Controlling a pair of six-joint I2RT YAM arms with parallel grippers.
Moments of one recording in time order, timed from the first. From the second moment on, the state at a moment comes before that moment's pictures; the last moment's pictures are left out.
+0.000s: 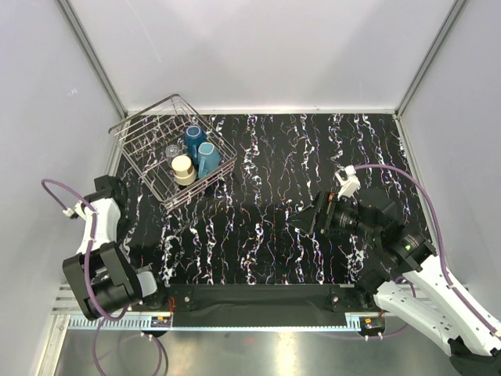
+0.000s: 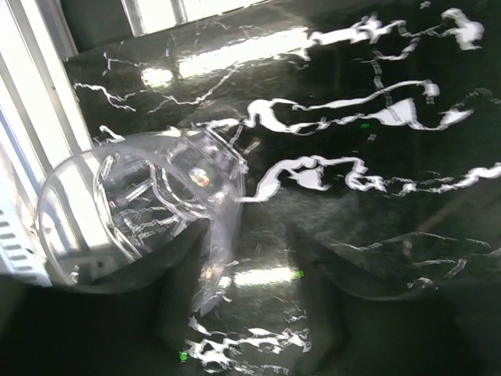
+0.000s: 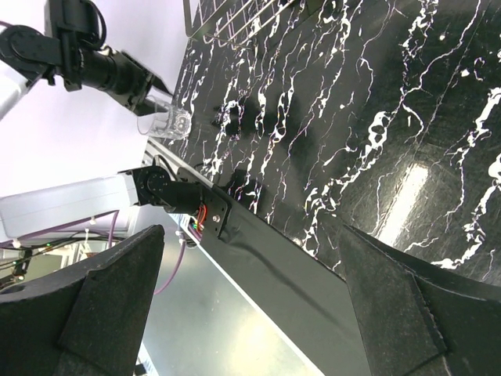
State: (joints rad) left arm 0.41 1.24 0.80 -0.94 -0.49 -0.88; right arm 0.66 0.65 0.81 -0.54 -0.27 0.78
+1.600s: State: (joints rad) left arm -1.07 1.43 1.09 -0.80 -0.36 -0.49; right arm 0.66 0.95 0.93 -0.81 0.07 0.84
